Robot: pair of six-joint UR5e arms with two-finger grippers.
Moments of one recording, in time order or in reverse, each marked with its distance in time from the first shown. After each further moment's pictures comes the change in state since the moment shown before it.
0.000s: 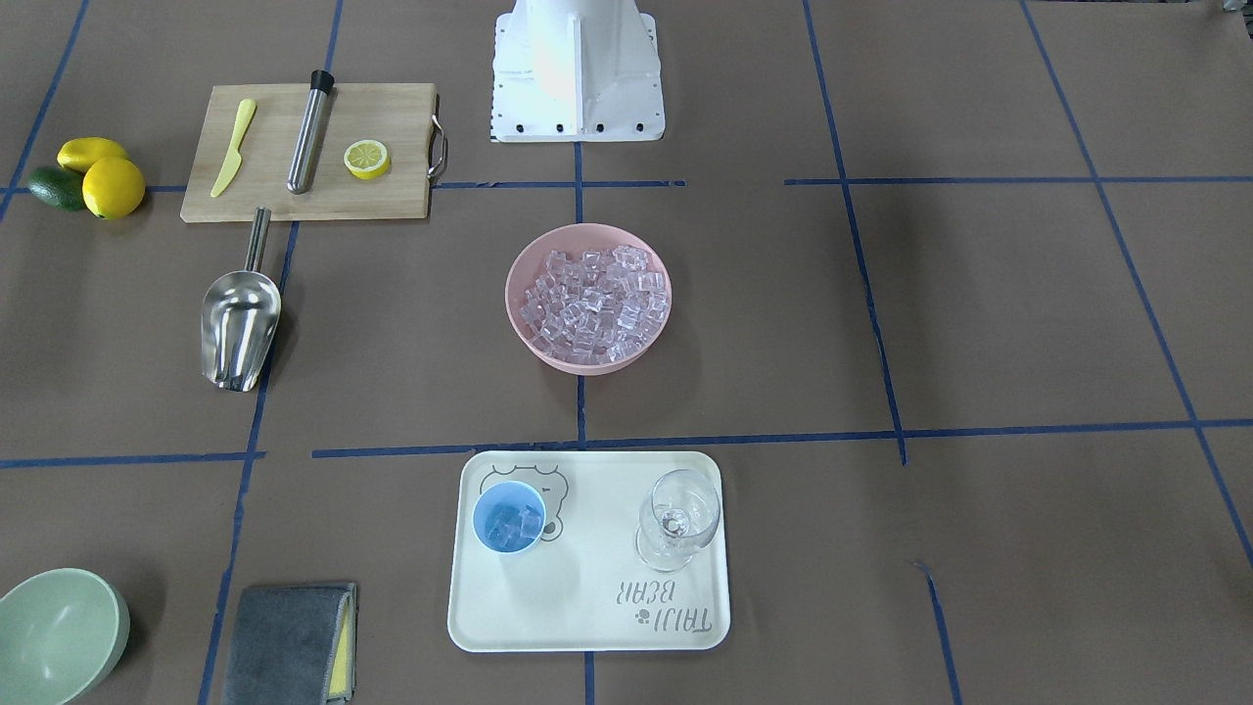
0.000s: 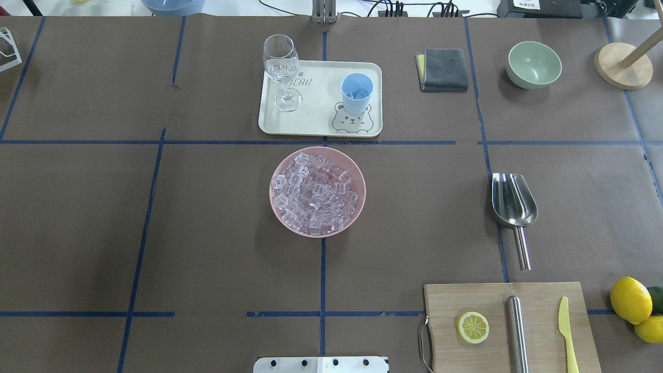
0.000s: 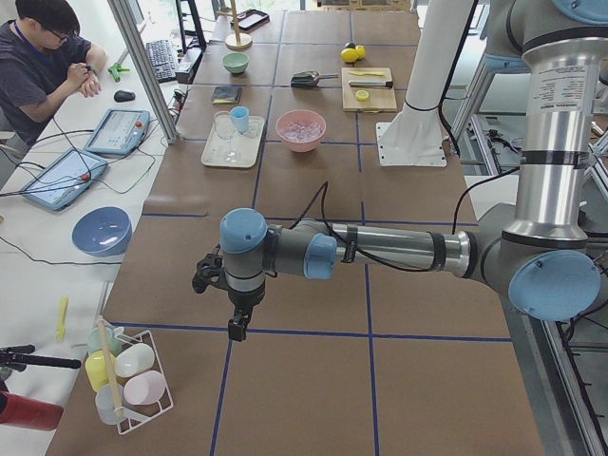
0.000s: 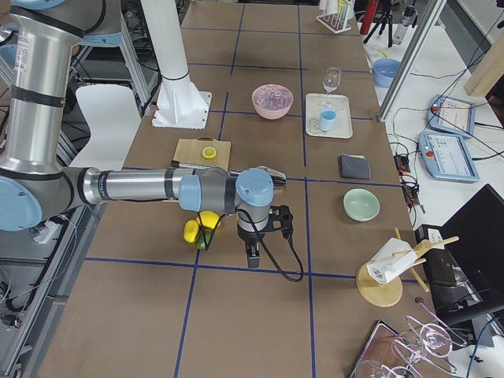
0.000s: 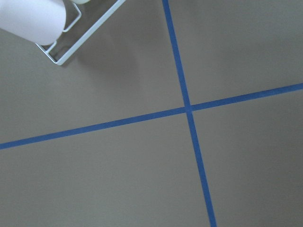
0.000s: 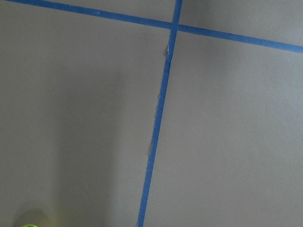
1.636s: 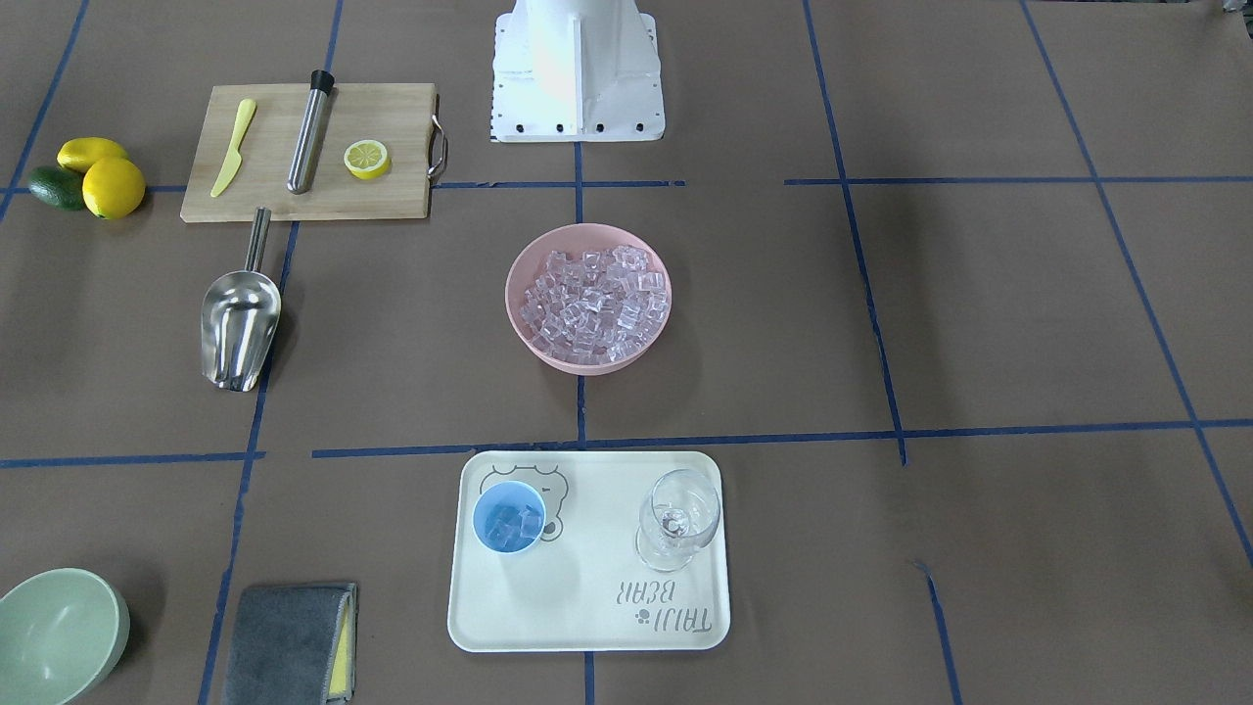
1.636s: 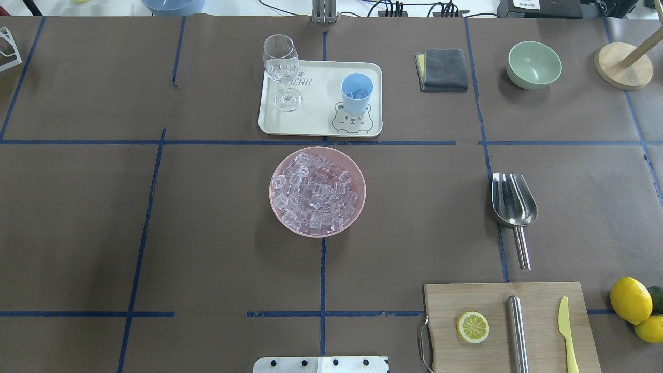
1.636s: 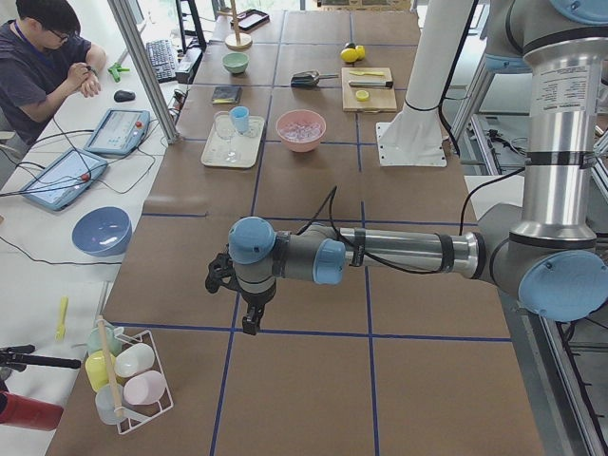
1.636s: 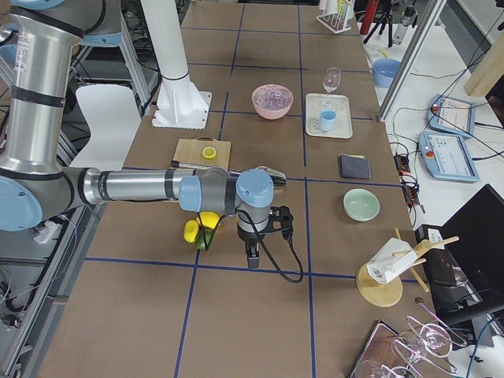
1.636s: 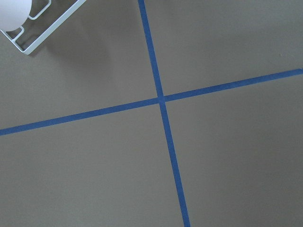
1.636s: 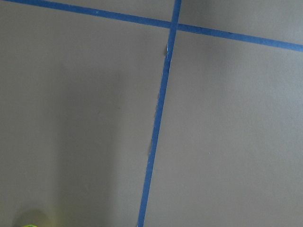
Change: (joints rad) left arm 0.007 0.044 -0.003 -0.001 -0.173 0.001; right arm 0.000 0.001 -0.004 0.000 0.002 0.002
